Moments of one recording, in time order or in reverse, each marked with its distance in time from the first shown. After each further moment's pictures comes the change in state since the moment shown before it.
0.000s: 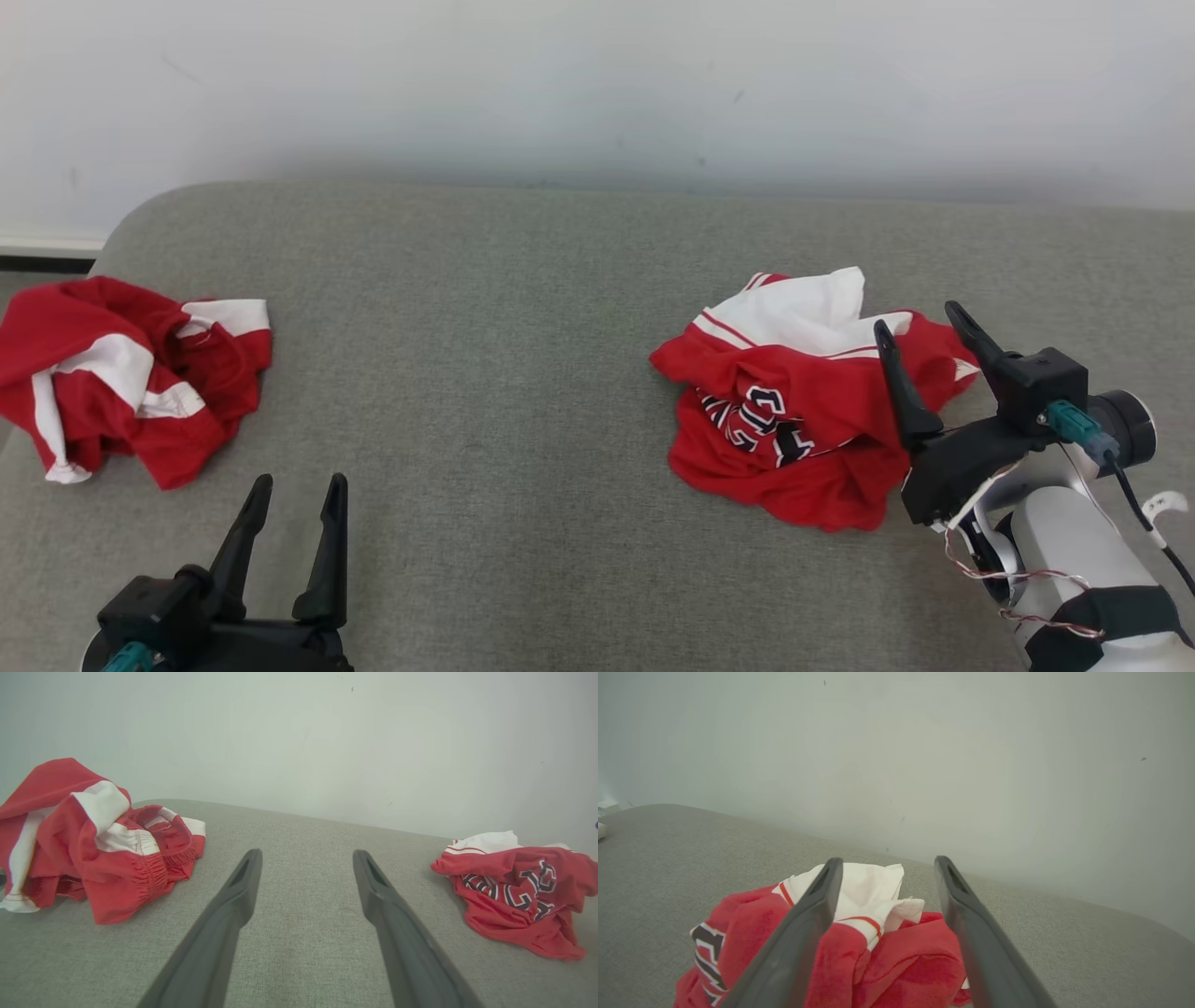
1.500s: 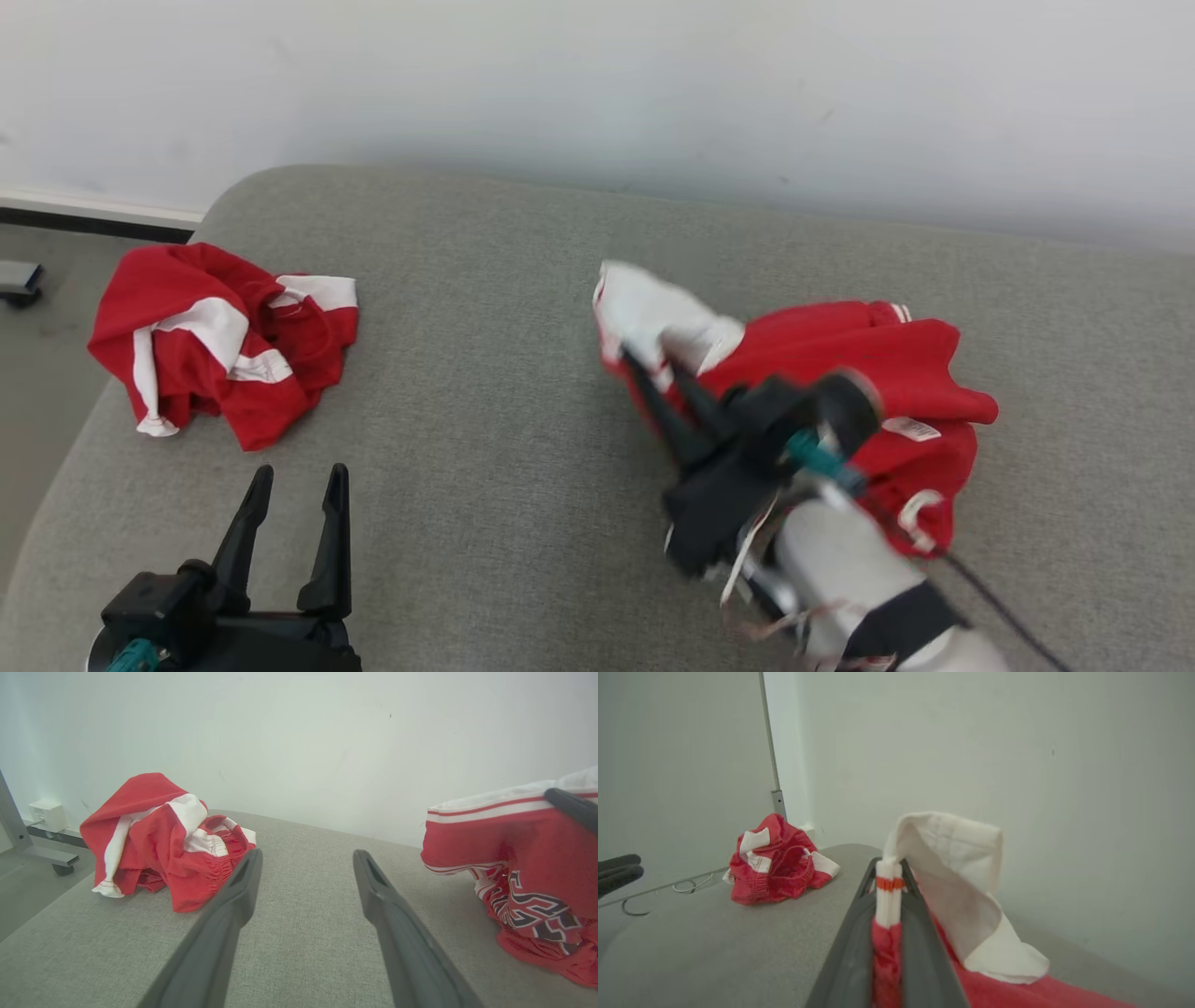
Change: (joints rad) left arm -0.016 -0.034 0.024 0.012 0.028 -0.001 -0.012; right arm -0.130 0.180 0.345 -0.008 0.072 0.000 -0.064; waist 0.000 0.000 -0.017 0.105
